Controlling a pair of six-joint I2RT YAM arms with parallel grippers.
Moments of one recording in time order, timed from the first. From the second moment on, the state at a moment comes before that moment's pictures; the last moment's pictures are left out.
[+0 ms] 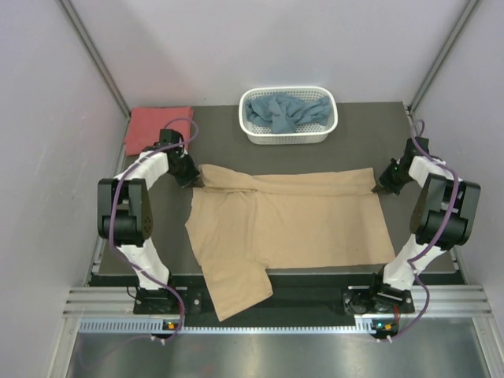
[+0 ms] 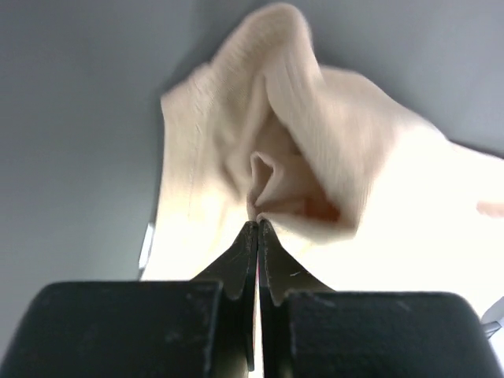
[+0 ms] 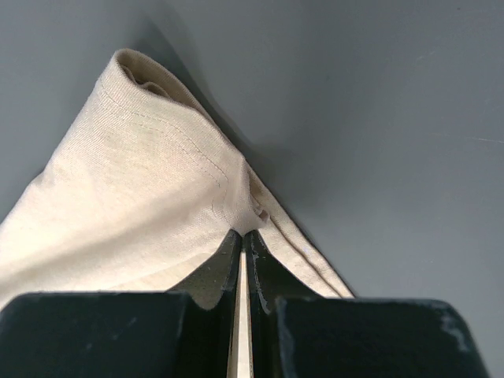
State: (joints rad) left arm -0.03 1.84 1.26 -0.58 0.27 -0.53; right arm -0.29 1.78 1.14 -0.55 -0.22 0.42
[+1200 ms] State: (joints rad) left arm -0.03 1.44 0.93 -0.76 0.34 -0.54; right arm -0.28 1.79 1.14 -0.55 -0.23 0.42
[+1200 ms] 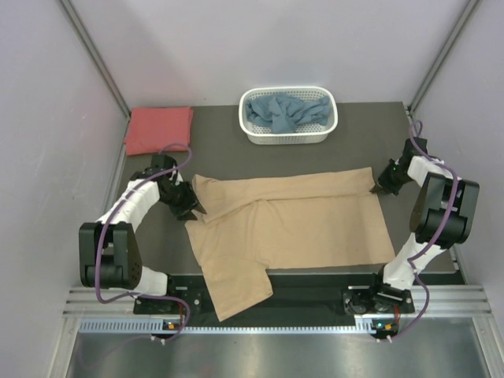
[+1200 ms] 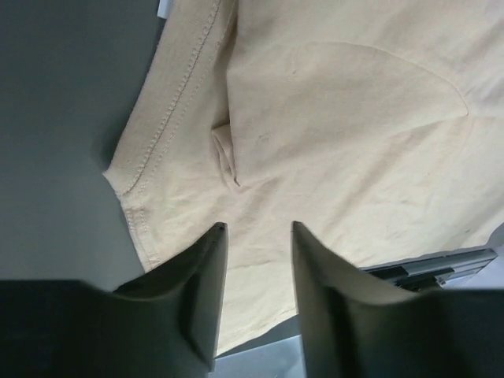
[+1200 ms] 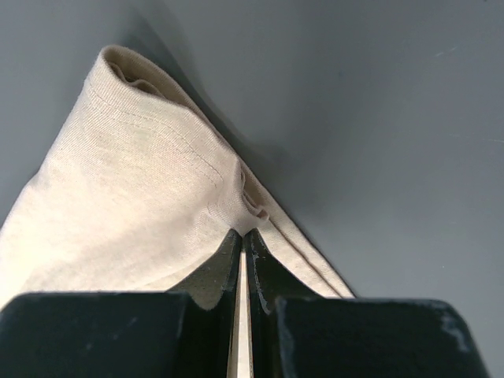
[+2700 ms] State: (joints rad) left arm 0.02 1.92 1.41 -0.63 0.32 -0.51; right arm -0.28 1.85 1.33 -0.56 -0.24 0.29
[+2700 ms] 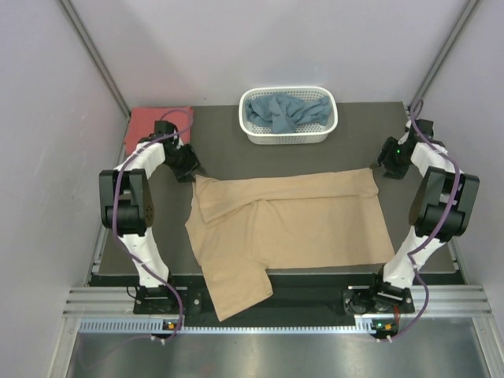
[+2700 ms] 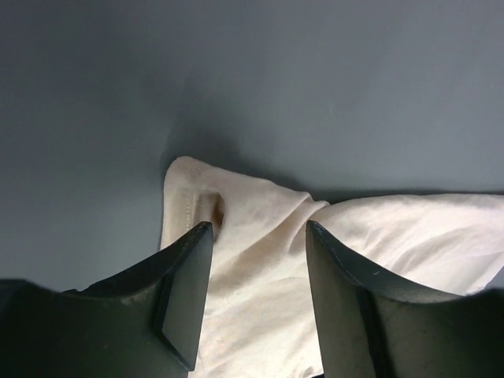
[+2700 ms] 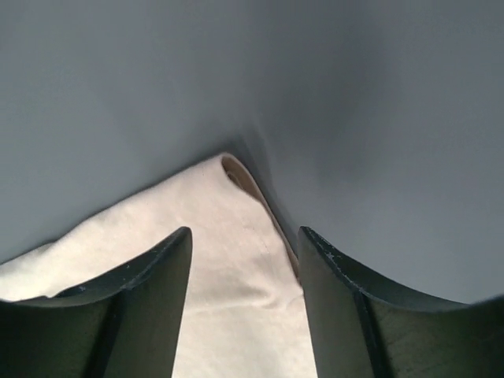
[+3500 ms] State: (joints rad) left arm 0.03 2.05 1.49 -0.63 0.31 -0.49; right arm -0.28 2.04 1.44 -0.51 -0.40 0.16
